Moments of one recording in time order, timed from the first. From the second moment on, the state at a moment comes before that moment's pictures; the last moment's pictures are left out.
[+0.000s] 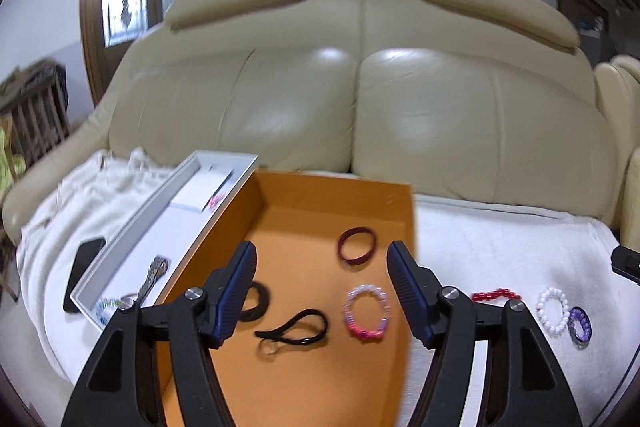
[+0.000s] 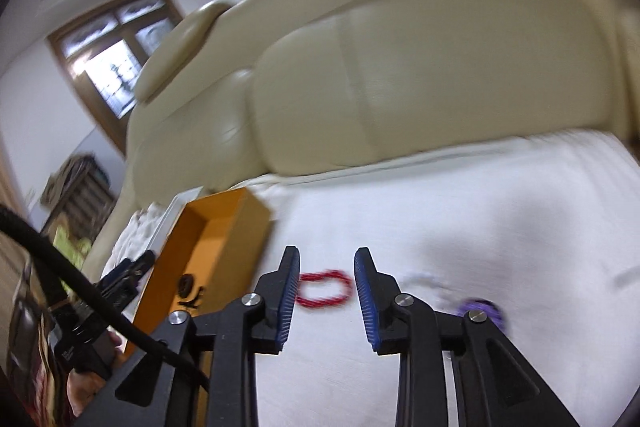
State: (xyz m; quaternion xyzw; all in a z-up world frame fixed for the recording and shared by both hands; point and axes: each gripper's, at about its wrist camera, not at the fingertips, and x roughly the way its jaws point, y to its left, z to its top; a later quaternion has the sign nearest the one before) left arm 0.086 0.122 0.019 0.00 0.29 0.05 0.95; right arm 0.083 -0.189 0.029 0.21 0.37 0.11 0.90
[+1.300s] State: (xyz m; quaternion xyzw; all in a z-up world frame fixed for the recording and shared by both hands) left arm 0.105 0.018 -0.021 0.07 0.36 -0.03 0.93; right arm 0.070 -0.213 -0.069 0.06 0.49 0.06 0.87
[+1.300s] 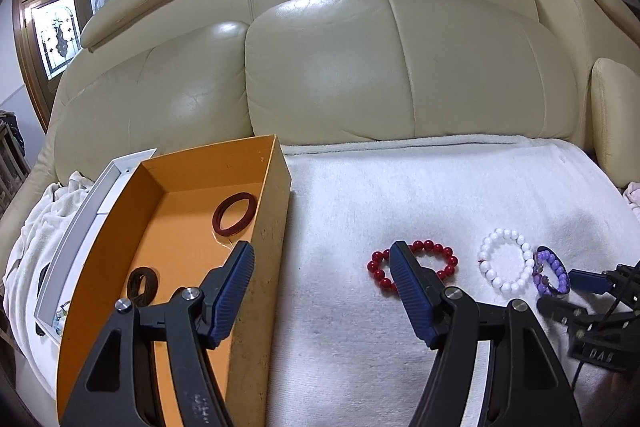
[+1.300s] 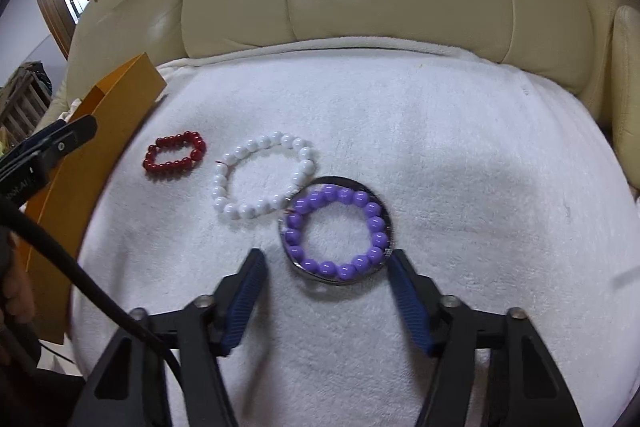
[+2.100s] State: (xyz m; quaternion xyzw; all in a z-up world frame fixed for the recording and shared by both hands) left arm 0.106 0.013 -0.024 0.09 0.36 -0.04 0.93; right arm 0.064 -0.306 -0.054 0.20 0.47 0.00 0.86
